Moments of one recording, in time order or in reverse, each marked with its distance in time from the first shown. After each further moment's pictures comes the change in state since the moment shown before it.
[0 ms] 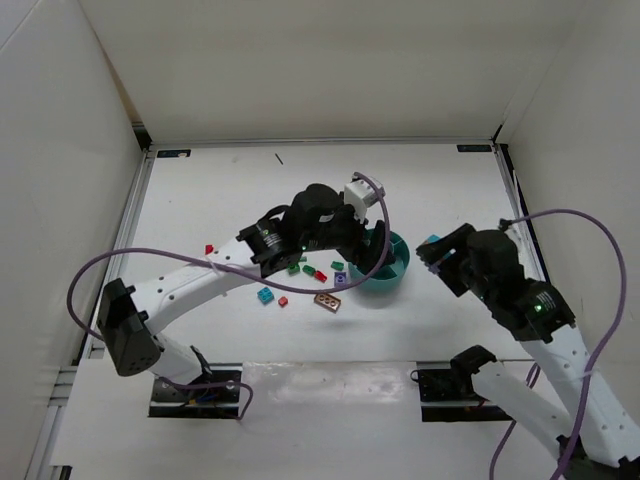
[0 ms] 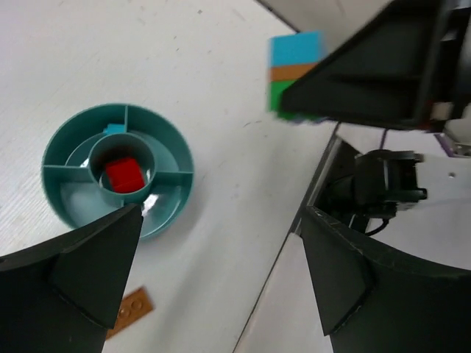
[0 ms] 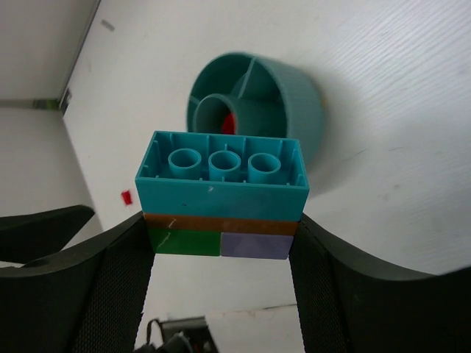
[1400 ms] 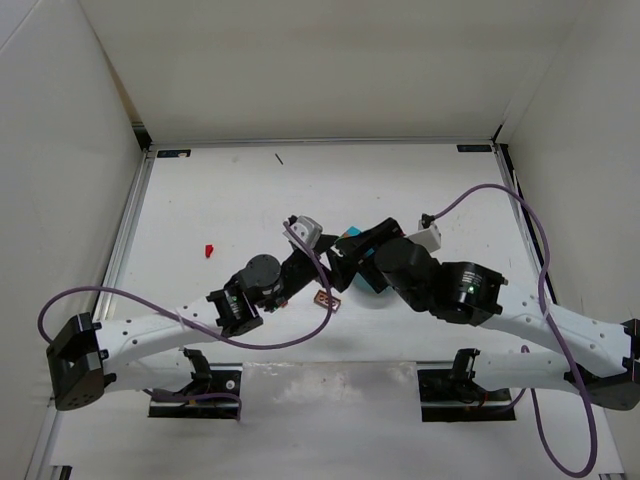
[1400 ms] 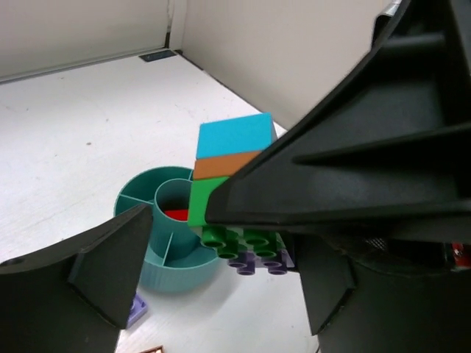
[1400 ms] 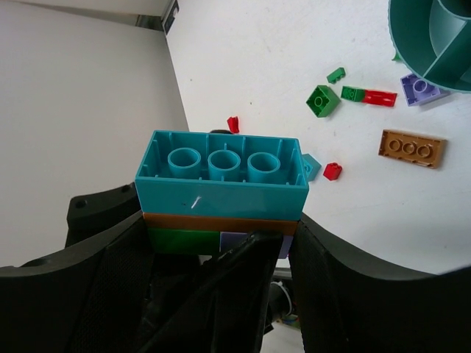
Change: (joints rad) left arm -0.137 -0.404 -0.697 0.790 -0.456 -0.001; right arm 0.749 0.370 0.177 0.251 0.397 0.473
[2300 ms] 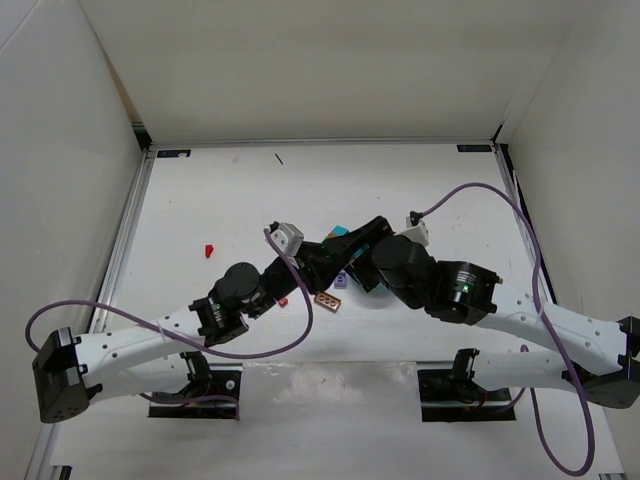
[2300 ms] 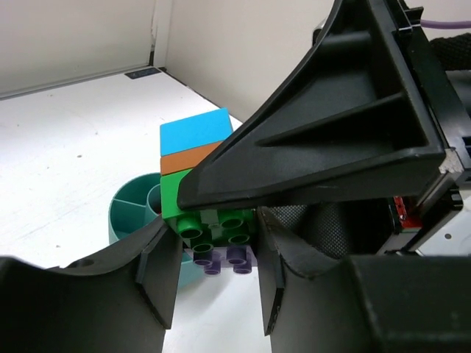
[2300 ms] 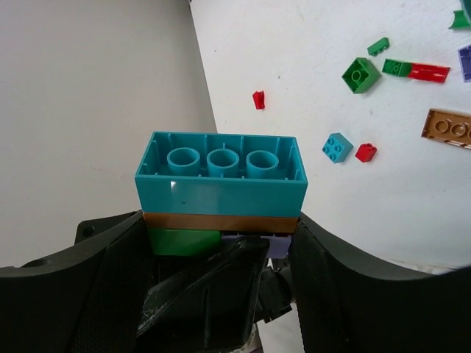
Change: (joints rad) left arm 0.003 -0.124 -0.078 0.036 0.055 0.002; right arm 0.000 0.022 0.000 0.091 -0.075 -0.016
